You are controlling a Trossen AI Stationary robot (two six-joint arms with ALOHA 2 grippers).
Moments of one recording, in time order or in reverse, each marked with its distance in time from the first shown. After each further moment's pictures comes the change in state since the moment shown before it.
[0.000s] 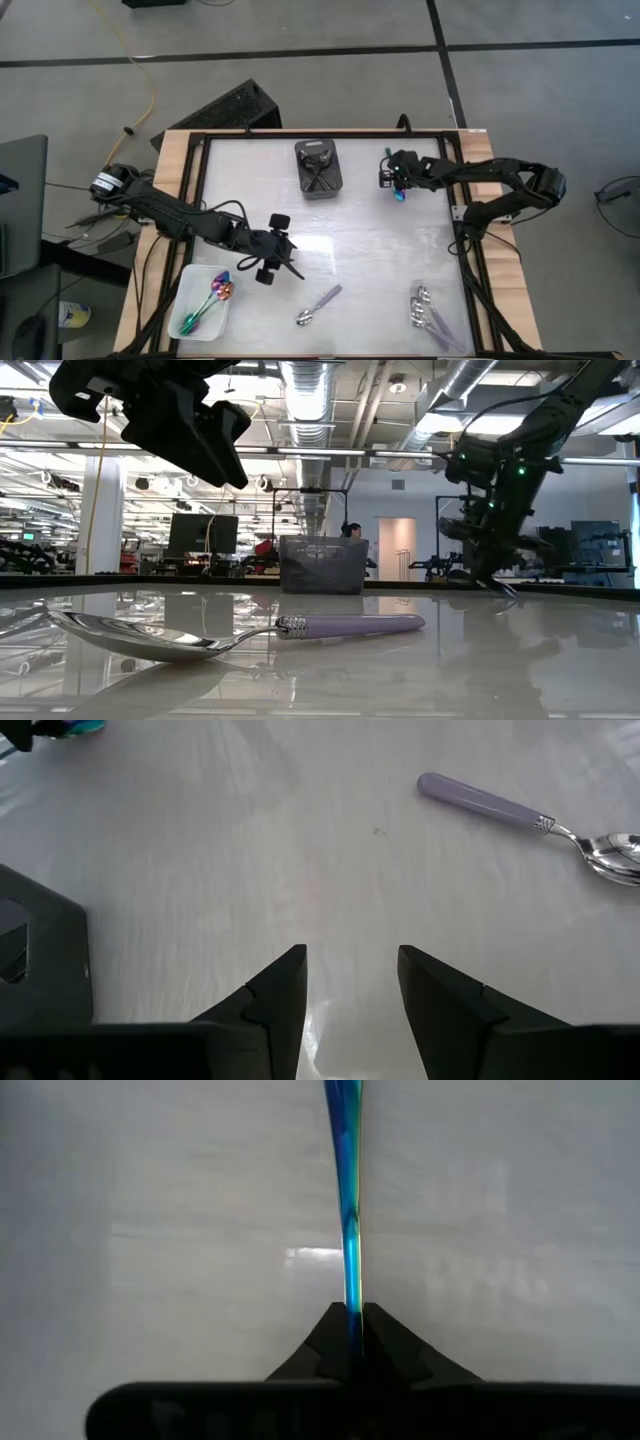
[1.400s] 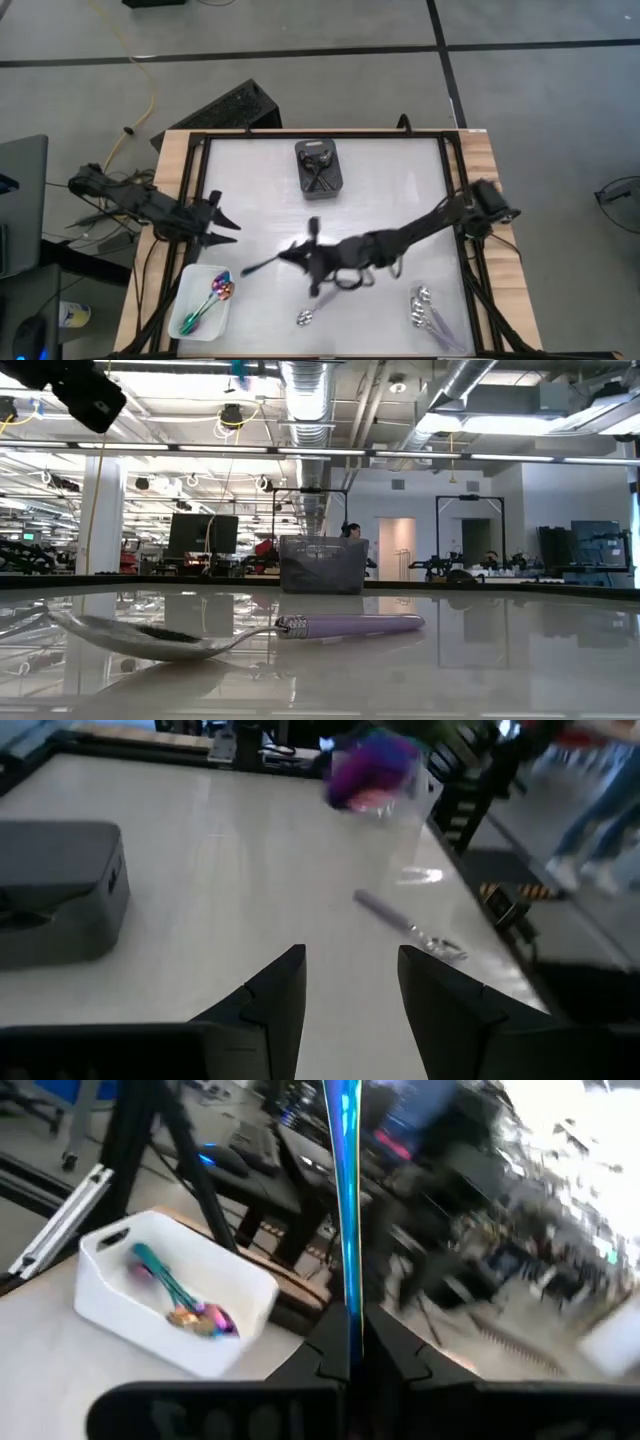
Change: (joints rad) left arm -0.085 -1.025 -0.339 -0.224 0.010 -0.337; right arm 0.878 0.508 0.733 0.819 0.099 -1.370
